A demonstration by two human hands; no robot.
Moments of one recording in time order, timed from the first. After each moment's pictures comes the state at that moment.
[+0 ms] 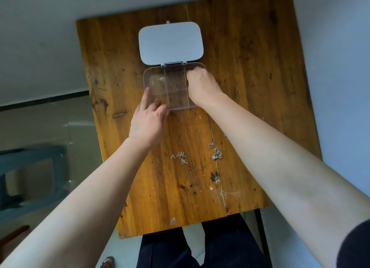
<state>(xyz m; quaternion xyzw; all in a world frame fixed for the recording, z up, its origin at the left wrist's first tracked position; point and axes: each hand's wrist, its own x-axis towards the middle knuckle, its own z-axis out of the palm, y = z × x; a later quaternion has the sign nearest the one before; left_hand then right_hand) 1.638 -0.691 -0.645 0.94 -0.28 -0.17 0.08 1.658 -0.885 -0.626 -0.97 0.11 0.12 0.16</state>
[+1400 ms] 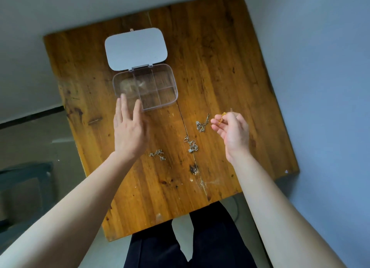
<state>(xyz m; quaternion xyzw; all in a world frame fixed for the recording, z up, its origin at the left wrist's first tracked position) 1.596 -0.707 -0.632 0.96 -0.23 -0.11 0.11 1.468 -0.935 -0.591 -0.46 0.53 -0.13 0.69</state>
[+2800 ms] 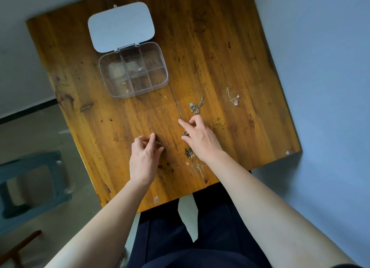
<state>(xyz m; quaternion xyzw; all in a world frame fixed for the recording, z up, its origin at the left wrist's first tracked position) 1.471 -0.690 -0.657 0.95 -0.20 -0.19 0.12 1.424 -0.891 -0.657 -0.94 0.15 0.16 0.28</state>
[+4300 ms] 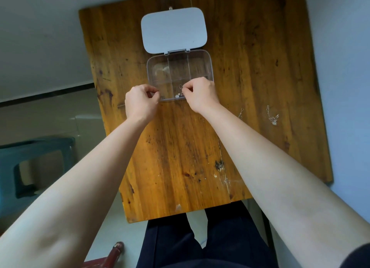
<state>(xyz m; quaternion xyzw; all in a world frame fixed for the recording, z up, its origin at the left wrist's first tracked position) 1.661 -0.693 -0.619 0.94 0.02 -0.18 0.29 1.618 -0.852 -0.627 -0.88 0.27 0.14 0.37</state>
